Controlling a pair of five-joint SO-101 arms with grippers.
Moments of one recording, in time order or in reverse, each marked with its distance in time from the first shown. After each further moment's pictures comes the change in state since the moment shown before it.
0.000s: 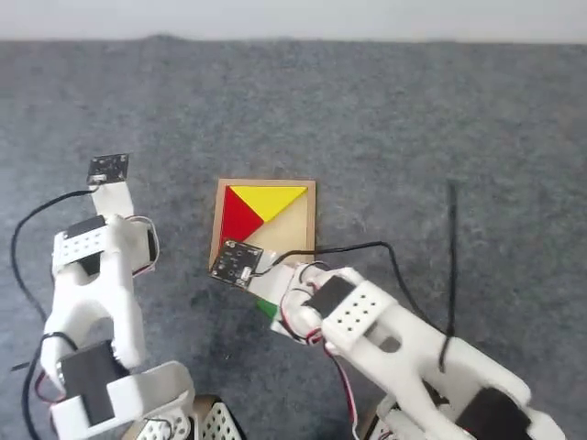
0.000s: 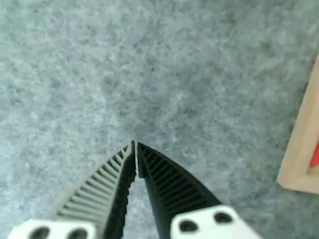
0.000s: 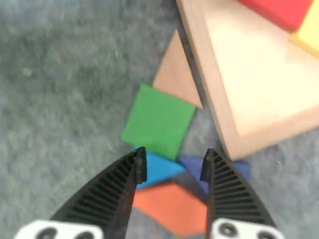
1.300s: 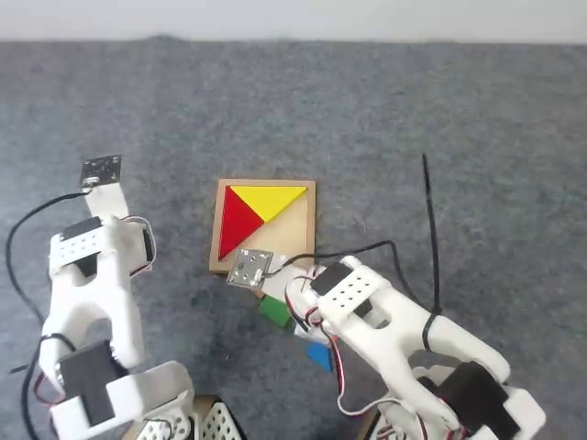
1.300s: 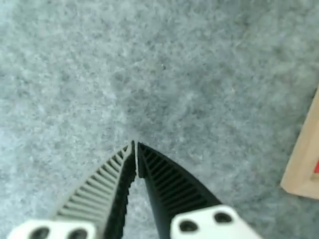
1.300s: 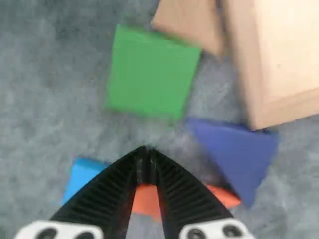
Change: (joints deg) left arm -1.3 0.0 0.0 0.0 1.8; right arm 6.1 9.0 -0.9 6.9 10.6
